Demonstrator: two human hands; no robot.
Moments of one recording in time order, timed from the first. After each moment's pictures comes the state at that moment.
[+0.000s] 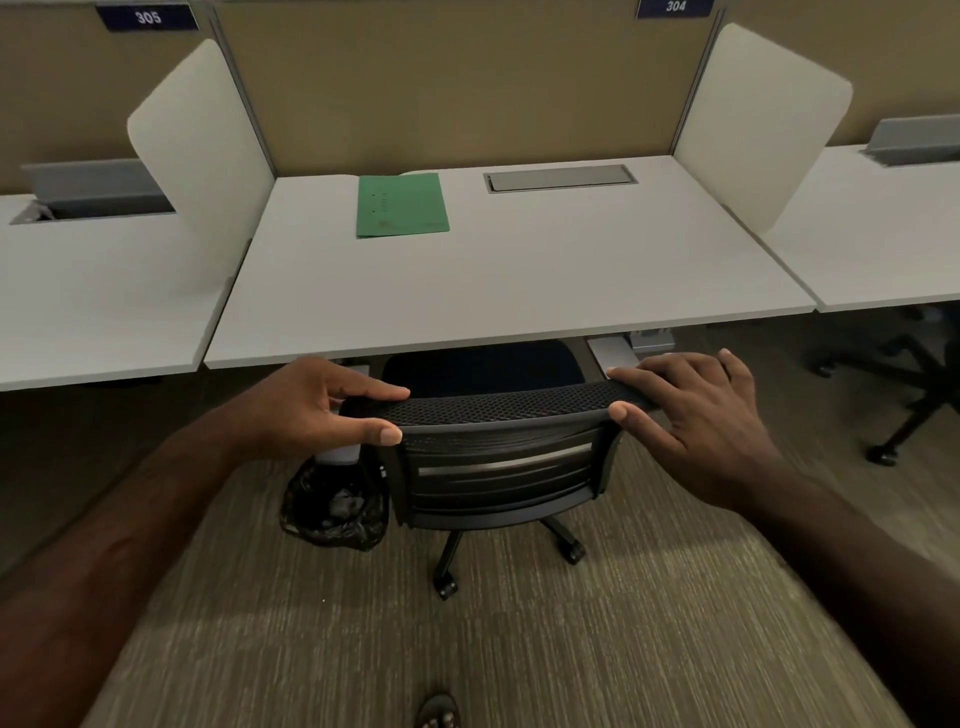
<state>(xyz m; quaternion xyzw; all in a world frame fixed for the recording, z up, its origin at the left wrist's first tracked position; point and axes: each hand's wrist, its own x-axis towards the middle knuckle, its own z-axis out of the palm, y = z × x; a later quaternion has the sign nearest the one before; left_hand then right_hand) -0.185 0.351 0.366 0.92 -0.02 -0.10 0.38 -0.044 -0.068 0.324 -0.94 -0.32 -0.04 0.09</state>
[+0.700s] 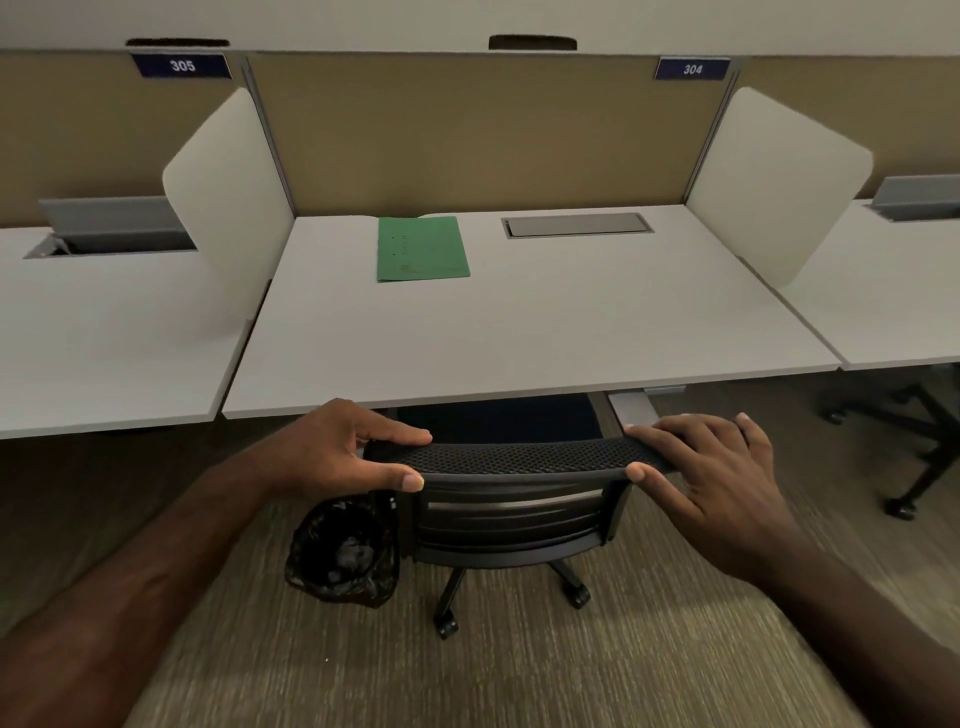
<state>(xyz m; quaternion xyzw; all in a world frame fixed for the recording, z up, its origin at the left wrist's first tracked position) -0.151 0.412 0.370 0.92 -0.04 -0.10 0.37 -0.030 -0.014 0.326 -0.95 -0.29 -0.04 0.09</state>
